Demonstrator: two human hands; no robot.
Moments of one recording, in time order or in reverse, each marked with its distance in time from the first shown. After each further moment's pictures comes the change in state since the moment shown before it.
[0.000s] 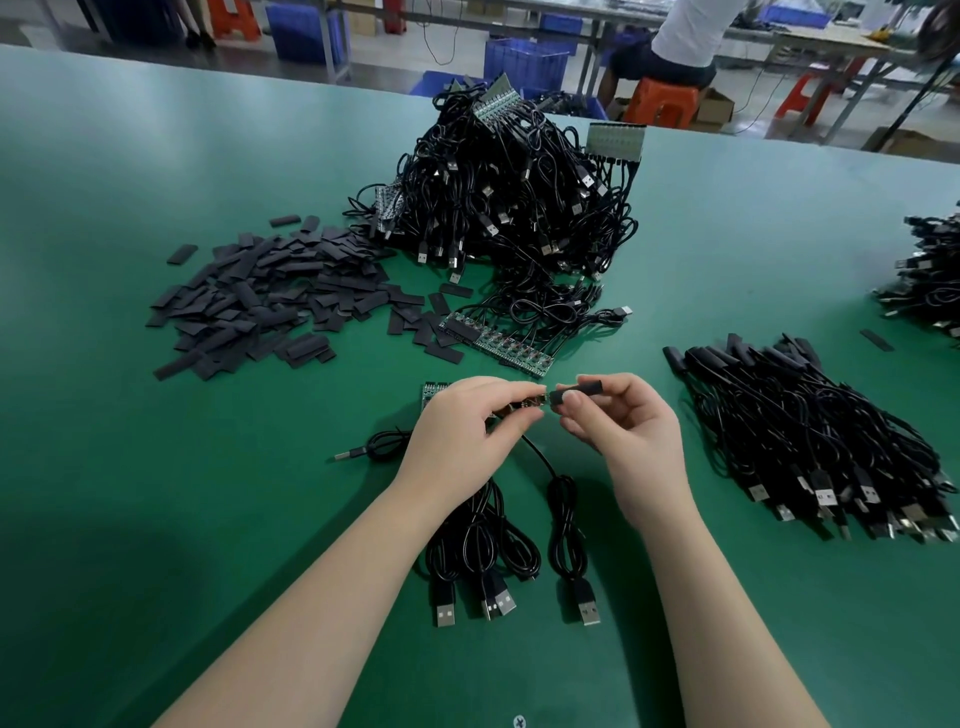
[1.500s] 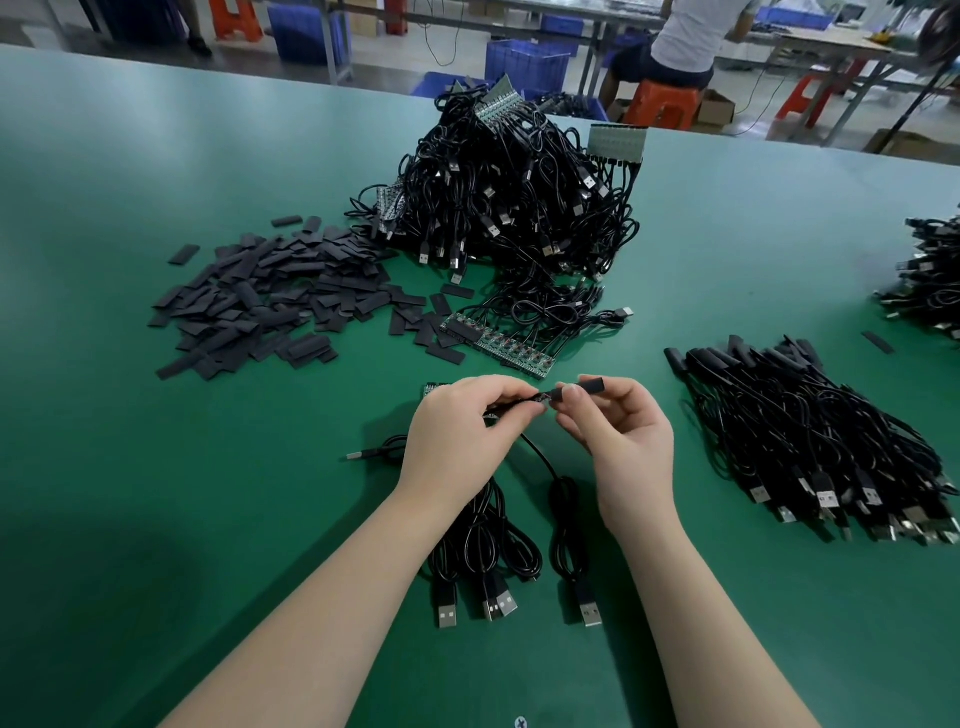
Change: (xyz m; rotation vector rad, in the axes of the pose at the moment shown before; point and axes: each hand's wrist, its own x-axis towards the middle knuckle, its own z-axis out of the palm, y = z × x) left_hand -0.002 0.009 0.003 -0.030 0.172 -0.056; right_hand -0.005 0.007 0.015 0.156 0.138 0.014
